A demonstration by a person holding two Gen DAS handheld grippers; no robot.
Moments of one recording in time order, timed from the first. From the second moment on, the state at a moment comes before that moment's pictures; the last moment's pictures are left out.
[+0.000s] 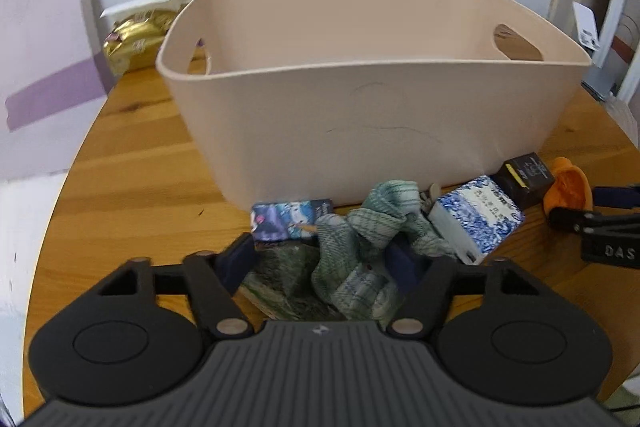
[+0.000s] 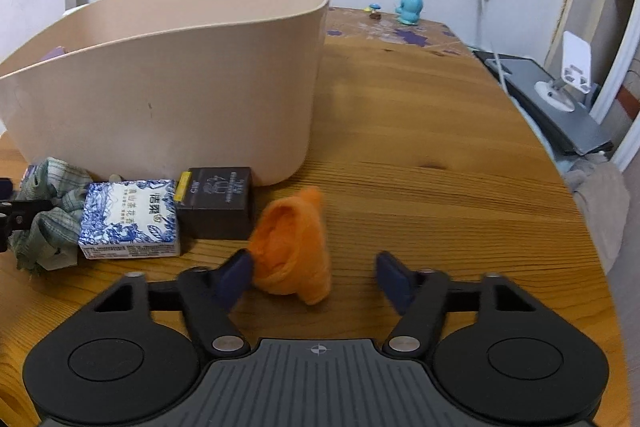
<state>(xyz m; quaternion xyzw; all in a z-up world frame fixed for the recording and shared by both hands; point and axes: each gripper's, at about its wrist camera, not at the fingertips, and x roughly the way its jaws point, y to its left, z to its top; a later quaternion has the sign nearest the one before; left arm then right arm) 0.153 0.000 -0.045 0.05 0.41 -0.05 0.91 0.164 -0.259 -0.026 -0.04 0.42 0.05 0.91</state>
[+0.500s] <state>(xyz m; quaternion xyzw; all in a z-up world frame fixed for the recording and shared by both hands) 0.132 -0.003 -0.030 0.05 0.38 -0.08 0.92 0.141 -0.256 -0.014 -0.03 0.40 0.07 0.91</state>
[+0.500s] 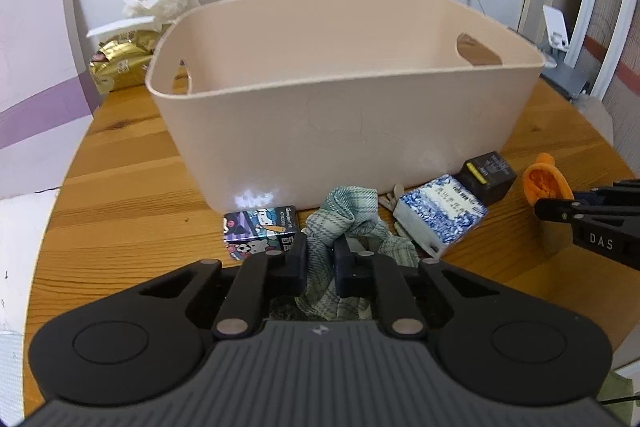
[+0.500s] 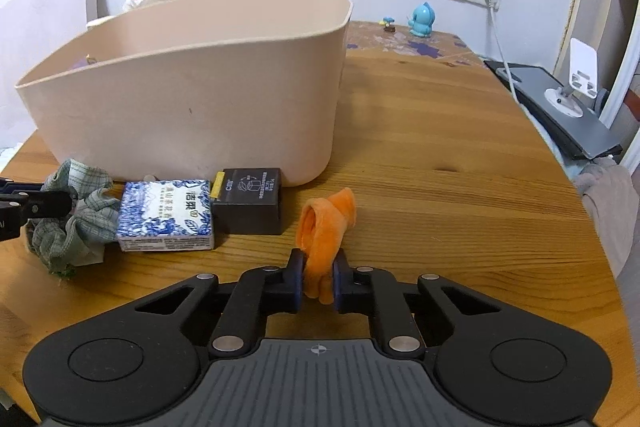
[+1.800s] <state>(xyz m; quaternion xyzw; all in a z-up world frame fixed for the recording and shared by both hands) 0.240 0.017 0.015 0.03 0.35 -0.03 0.94 0.238 -0.191 0.070 -0.06 0.31 0.12 0.94</state>
